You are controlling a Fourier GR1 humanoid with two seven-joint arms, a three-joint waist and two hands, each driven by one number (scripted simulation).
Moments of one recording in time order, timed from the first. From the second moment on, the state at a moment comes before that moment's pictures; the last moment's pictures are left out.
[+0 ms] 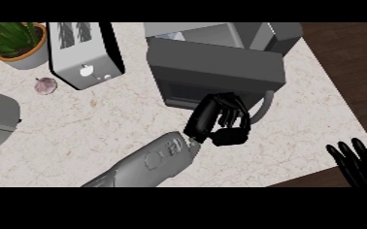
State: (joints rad) left arm -0.77 0.00 -0.92 -0.97 0.44 0.57 -0.26; right arm 0.45 -0.36 -0.05 -2.01 -0.48 0.53 -0.34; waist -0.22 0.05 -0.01
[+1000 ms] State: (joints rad) left arm -0.92 0.00 -0.82 -0.80 0.73 0.54 -0.37; right arm 0.40 -0.41 -0.08 -2.09 -0.60 0.50 -0.25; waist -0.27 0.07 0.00
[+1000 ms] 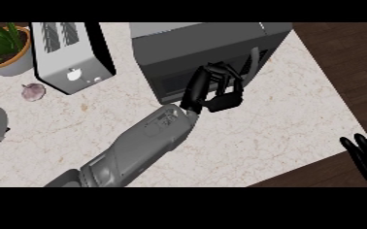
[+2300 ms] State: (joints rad) left arm -0.92 0.00 -0.84 -0.78 0.88 0.60 -0.57; right arm 0.37 -0.48 -0.07 -2.17 -0.71 0.55 -0.19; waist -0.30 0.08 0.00
